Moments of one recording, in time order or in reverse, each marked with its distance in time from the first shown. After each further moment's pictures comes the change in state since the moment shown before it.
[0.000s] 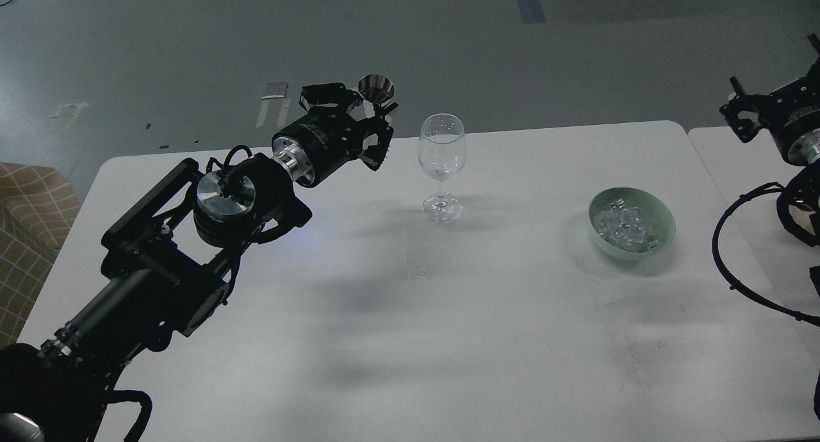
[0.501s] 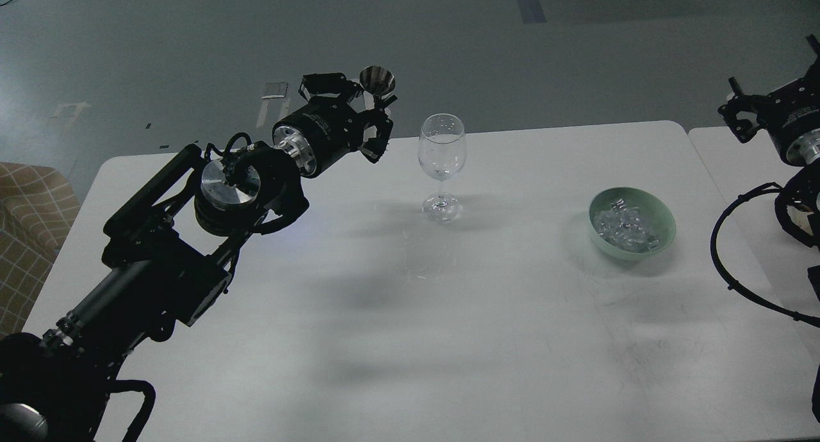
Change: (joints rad) left arm -0.035 -0.013 0.000 -0.006 0.066 0.055 -0.001; right arm -0.001 0.005 0.003 0.000 0.000 0.000 0.001
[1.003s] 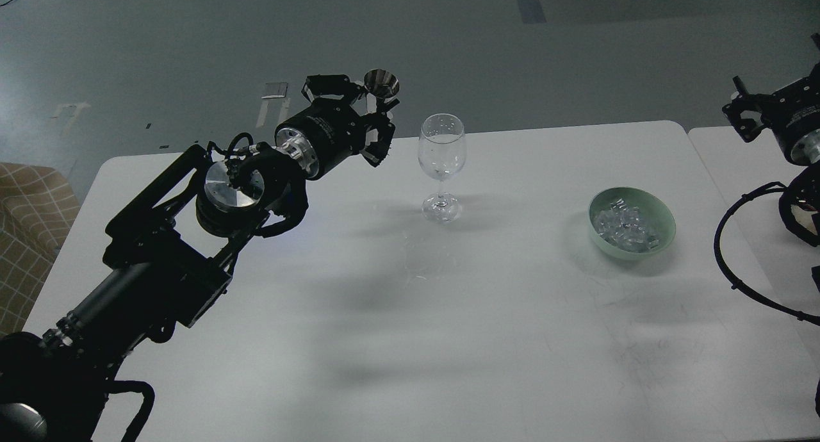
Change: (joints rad) left arm -0.013 0.001 0.015 -0.011 0.036 0.020 0.003; right arm -0.003 -0.013 0.004 -0.001 0.000 0.000 0.000
